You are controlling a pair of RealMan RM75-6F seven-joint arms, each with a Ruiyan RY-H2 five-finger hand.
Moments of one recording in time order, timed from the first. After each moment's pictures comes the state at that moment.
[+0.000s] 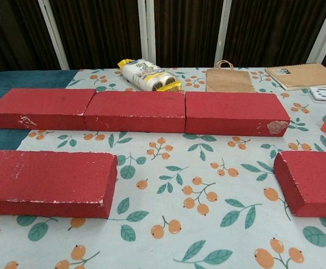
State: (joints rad) left arm 0.00 -1.04 0.01 -1.74 1.58 1.59 0.08; right arm 0.04 -1.15 0.04 -1.70 -1.54 1.51 -0.15
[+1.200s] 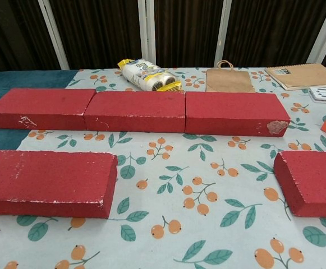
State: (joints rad) left arm 0.00 -1.06 0.00 -1.74 1.60 1.61 0.09; right arm 0.06 -1.07 -0.01 -1.77 -1.49 1.36 -0.08
